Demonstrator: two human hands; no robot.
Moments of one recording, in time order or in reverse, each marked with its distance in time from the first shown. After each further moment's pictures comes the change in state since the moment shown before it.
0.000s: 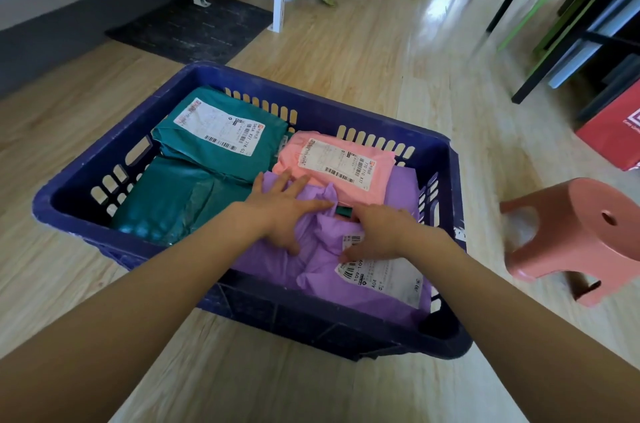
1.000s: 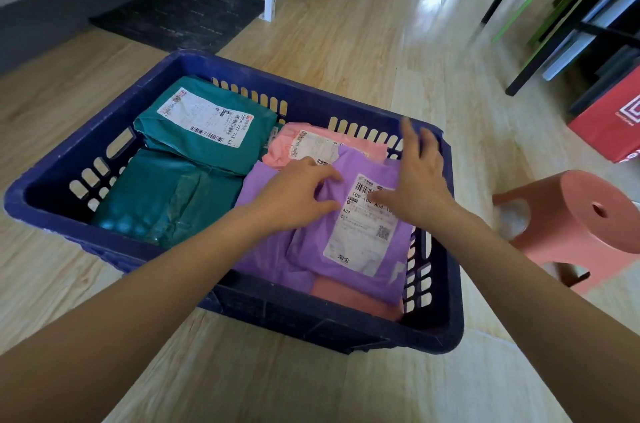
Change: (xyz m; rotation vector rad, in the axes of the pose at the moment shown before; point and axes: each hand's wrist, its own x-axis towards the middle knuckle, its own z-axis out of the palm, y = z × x) left_hand -0.002 0.033 -0.016 -0.641 0.458 0.061; right_hand -0.014 0.033 -0.025 0.417 0.507 0.223
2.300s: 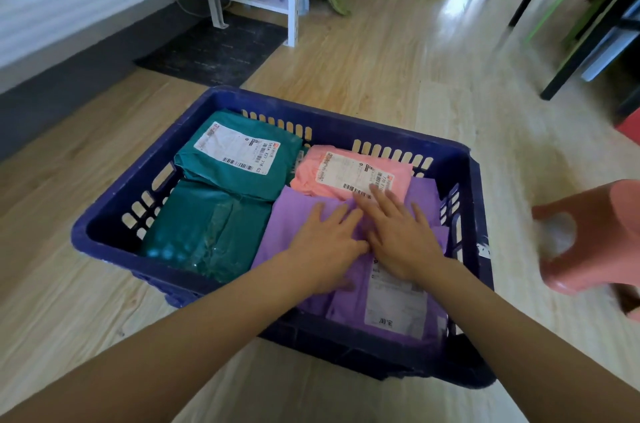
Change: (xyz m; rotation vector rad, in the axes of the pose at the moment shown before) left_hand -0.022 0.012 0.012 0.769 -0.316 0.213; right_hand -0.008 -0.004 0.054 -0.257 -0.175 -0.330
